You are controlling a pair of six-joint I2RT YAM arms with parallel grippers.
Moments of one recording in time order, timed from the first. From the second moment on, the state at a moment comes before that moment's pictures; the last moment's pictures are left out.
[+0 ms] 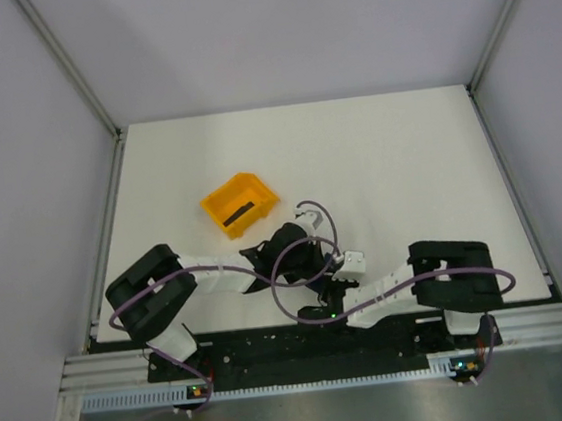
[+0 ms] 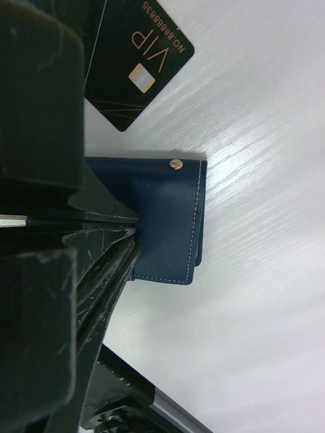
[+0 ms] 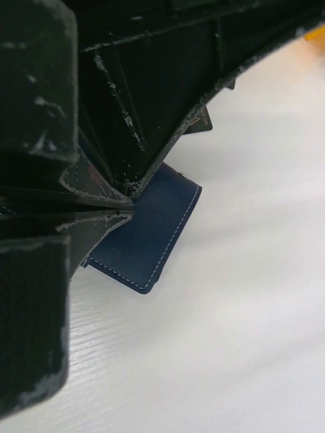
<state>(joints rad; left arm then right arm) -0.97 1.63 0.68 0.28 0.12 -0.63 1.47 1.72 0.73 -0.46 1.19 1.67</state>
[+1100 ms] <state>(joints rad) -0.97 1.22 0.70 -0.01 -0.07 -0.59 1.25 0.80 0.63 -0.65 0.82 1.09</state>
